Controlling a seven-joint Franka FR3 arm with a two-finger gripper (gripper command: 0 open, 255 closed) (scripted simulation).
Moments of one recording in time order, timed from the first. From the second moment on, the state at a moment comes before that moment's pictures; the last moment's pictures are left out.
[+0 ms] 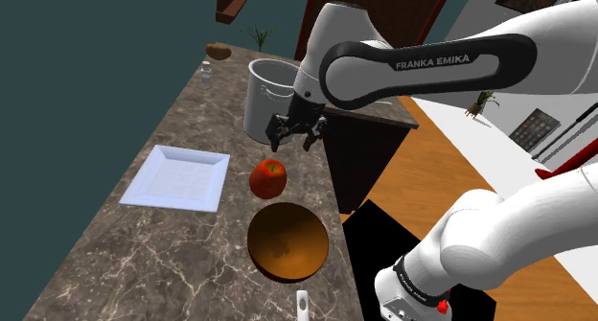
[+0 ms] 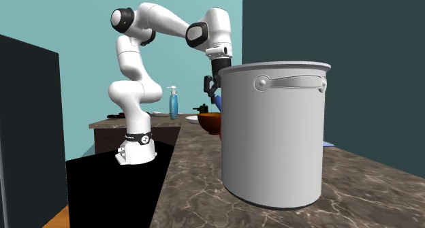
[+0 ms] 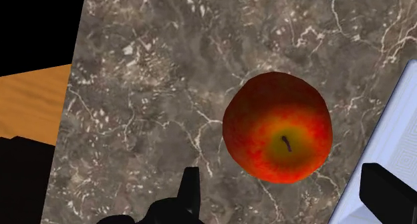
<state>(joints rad) 0.05 -0.37 0.21 -2.42 0.14 2.12 0.56</state>
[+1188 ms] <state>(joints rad) 0.05 -0.23 0.25 -2.43 0.13 2.28 0.63</state>
